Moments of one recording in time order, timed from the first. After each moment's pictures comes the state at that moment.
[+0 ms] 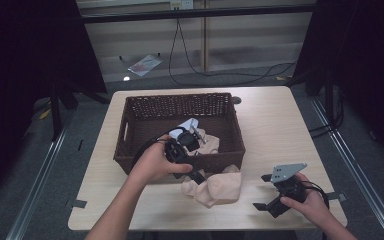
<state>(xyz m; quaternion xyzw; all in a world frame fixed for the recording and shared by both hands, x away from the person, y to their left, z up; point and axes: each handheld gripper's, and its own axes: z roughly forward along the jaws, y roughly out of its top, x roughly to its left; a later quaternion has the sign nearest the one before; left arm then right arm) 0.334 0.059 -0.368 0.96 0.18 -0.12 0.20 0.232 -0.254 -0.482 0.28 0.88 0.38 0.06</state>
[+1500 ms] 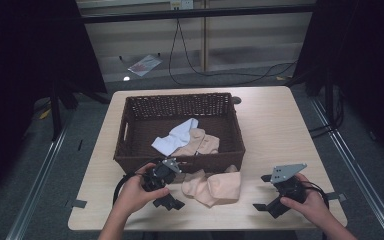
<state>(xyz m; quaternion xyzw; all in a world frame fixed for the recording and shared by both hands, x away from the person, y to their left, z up) 0.295 0.127 -0.443 0.95 0.18 -0.09 0.24 0.231 -0.253 -0.482 0.28 0.88 0.38 0.06</state>
